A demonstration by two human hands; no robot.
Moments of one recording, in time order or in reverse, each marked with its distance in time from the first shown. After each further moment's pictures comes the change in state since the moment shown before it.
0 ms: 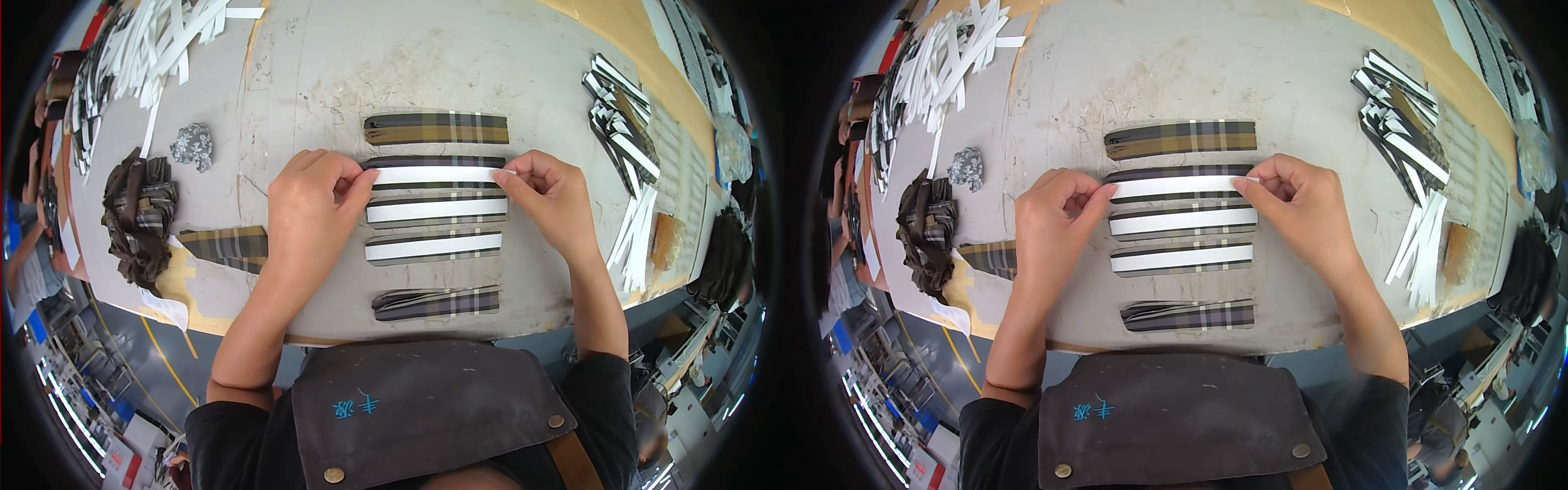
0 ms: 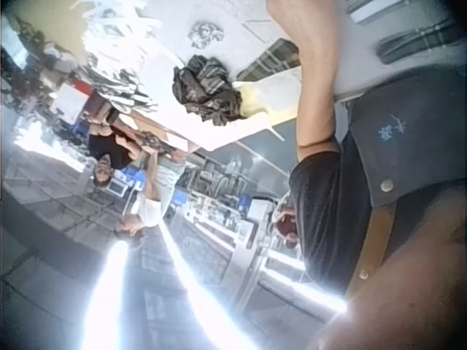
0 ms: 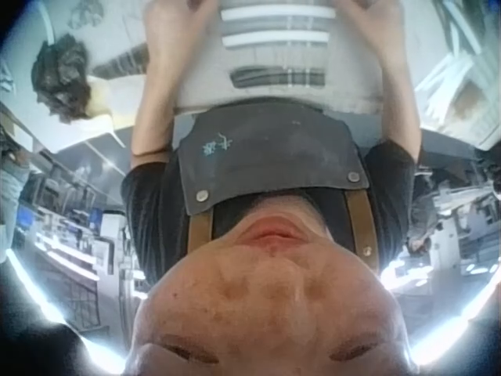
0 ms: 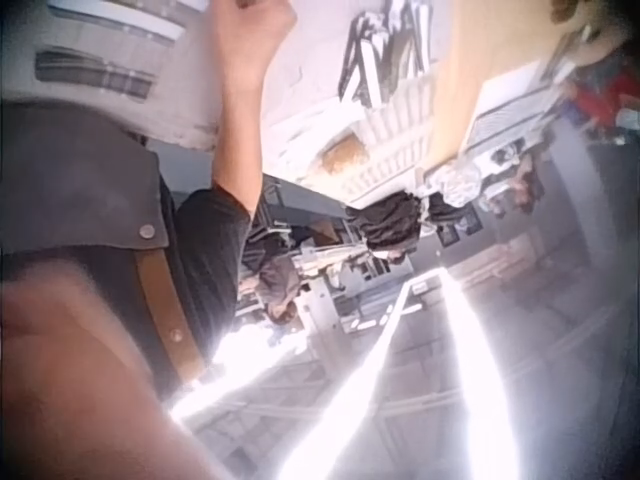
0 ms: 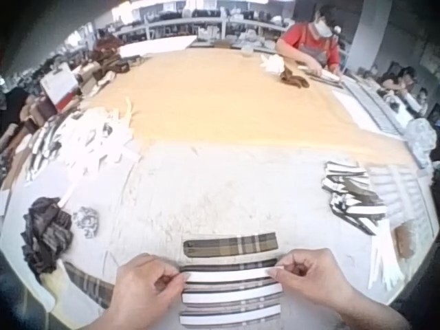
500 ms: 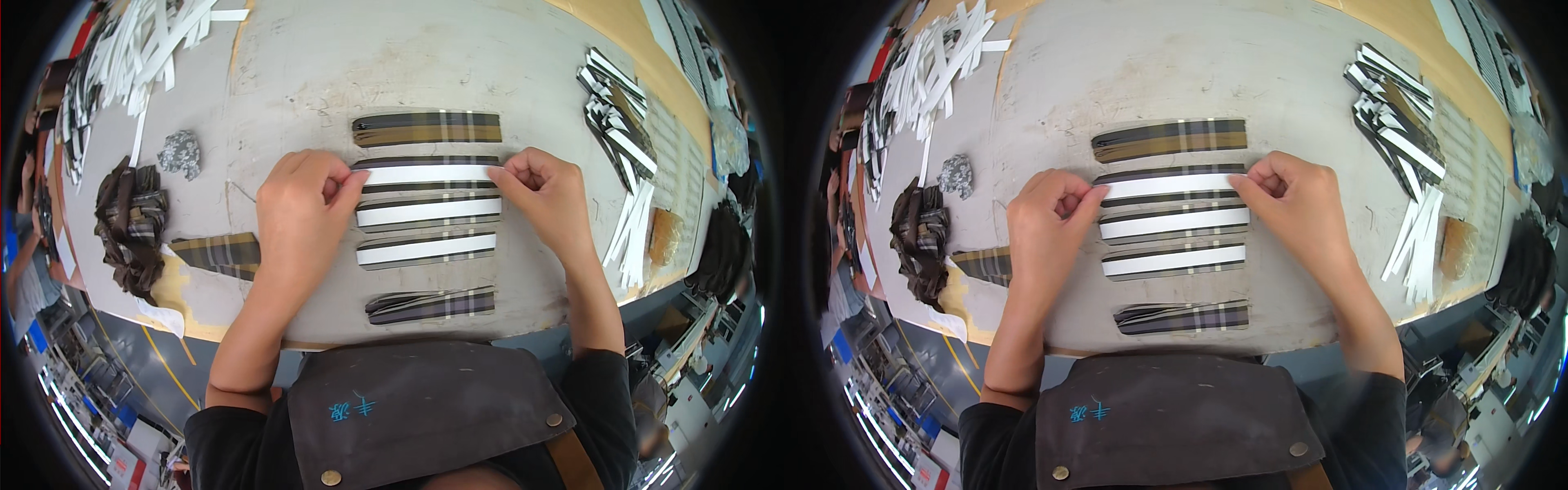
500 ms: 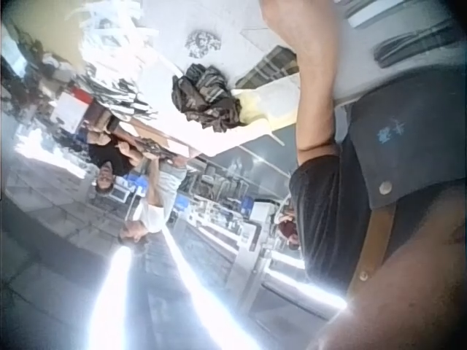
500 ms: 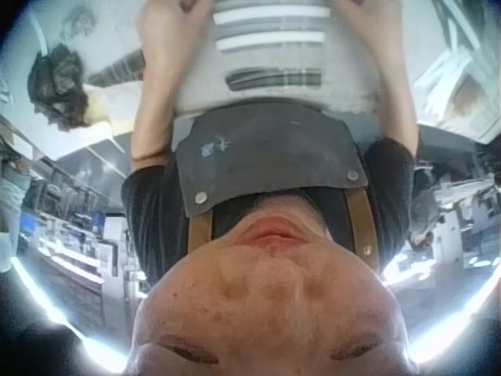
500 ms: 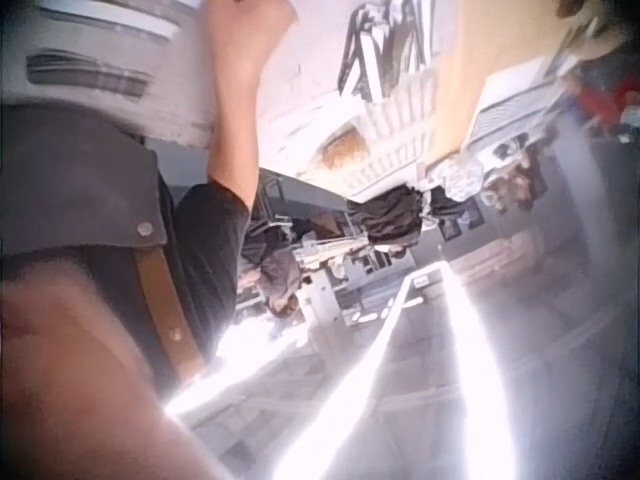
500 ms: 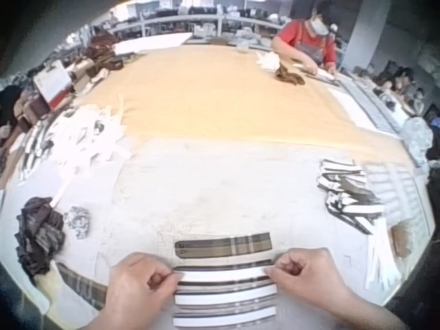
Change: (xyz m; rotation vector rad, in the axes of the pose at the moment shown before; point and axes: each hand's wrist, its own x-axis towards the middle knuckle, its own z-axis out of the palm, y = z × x) left_hand 0.001 -0.001 0.005 0.058 0.032 0.005; right_hand 0.003 0.007 0.000 -0.131 0.133 -0.054
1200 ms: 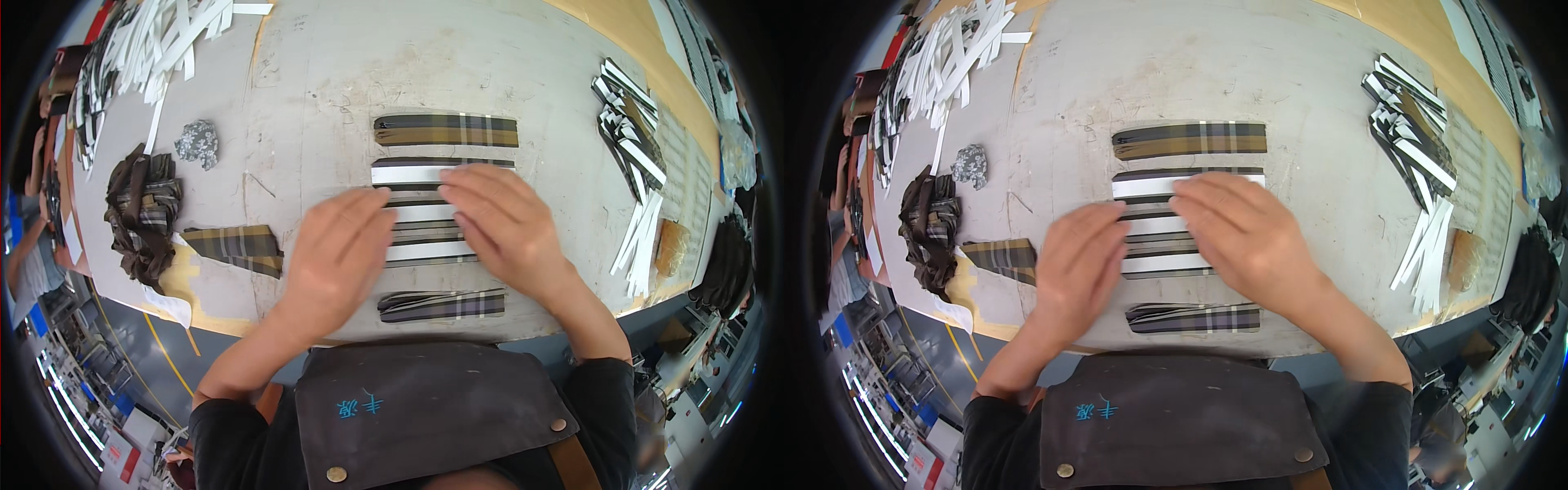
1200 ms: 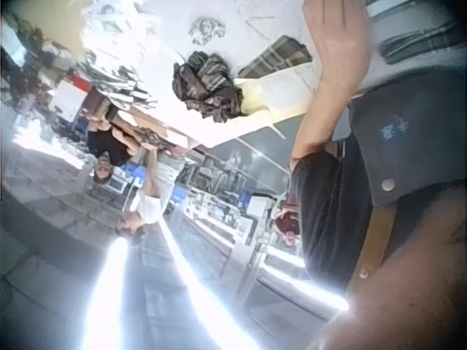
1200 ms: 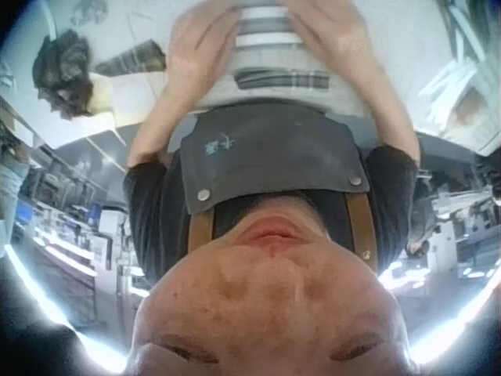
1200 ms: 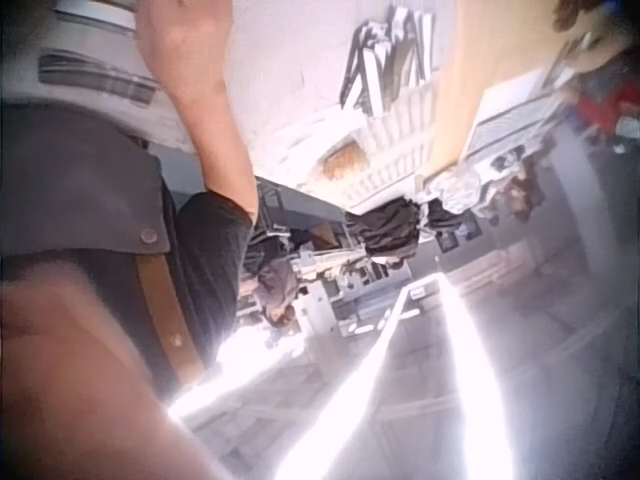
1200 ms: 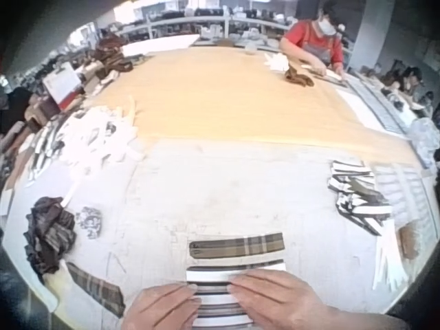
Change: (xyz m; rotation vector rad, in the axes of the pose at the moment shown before) left_hand -0.038 0.001 -0.012 0.050 -0.008 0.424; right_hand -0.010 -0.016 0.032 -0.257 -0.014 -0.883
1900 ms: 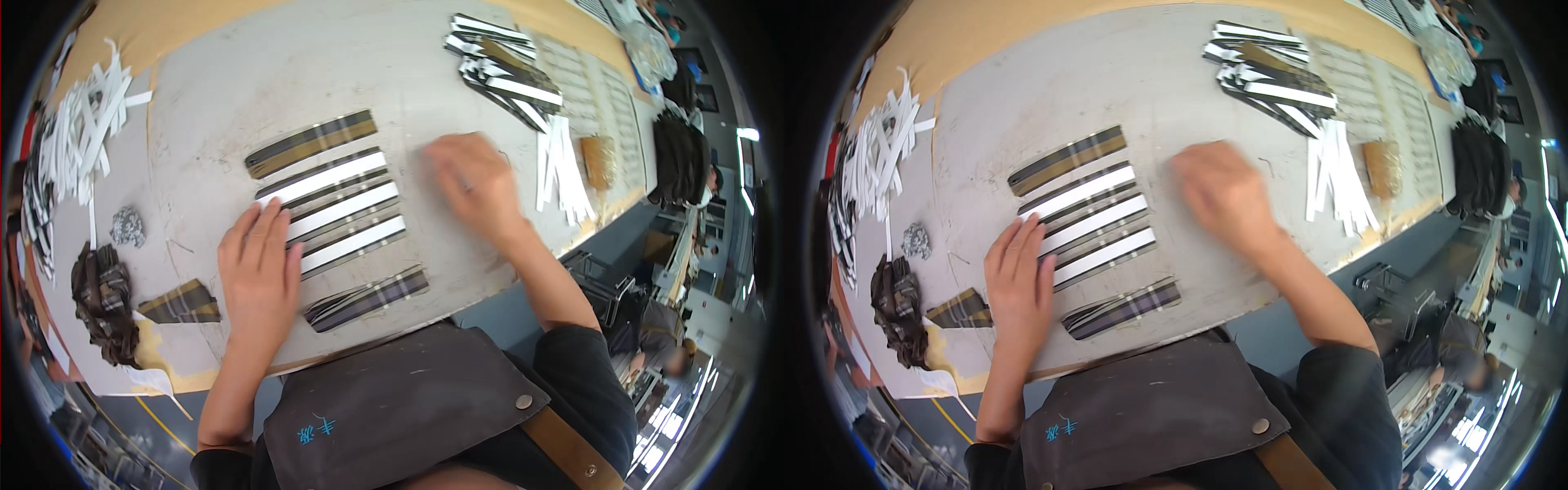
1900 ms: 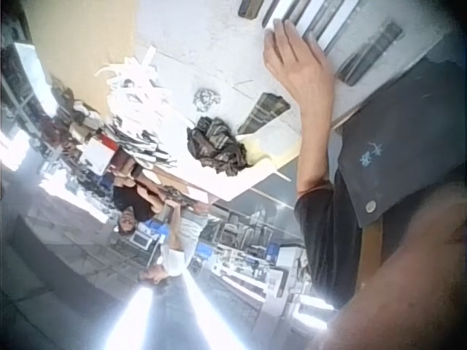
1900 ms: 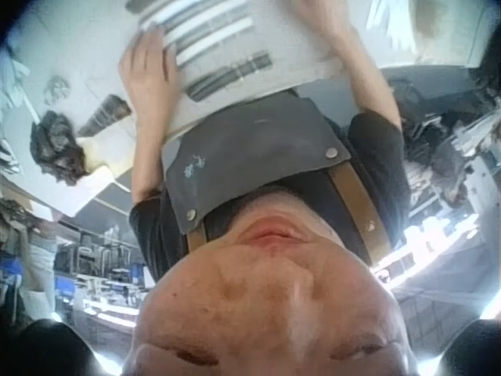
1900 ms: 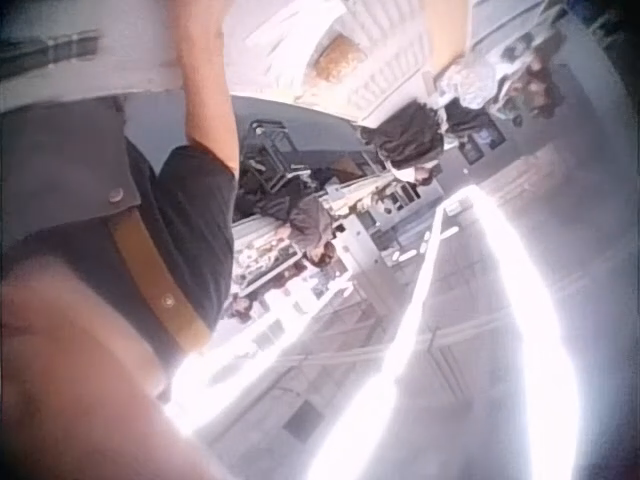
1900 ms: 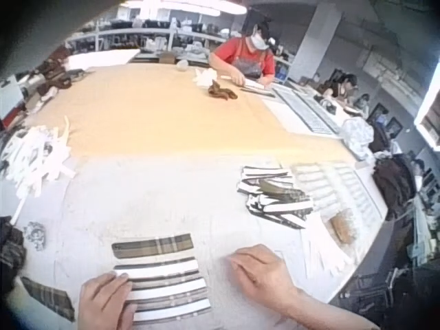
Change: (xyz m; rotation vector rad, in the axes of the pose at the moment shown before) left_hand -0.001 0.002 0.010 0.225 -0.169 0.032; right_hand -0.061 0.030 -0.034 -0.255 0.198 0.291
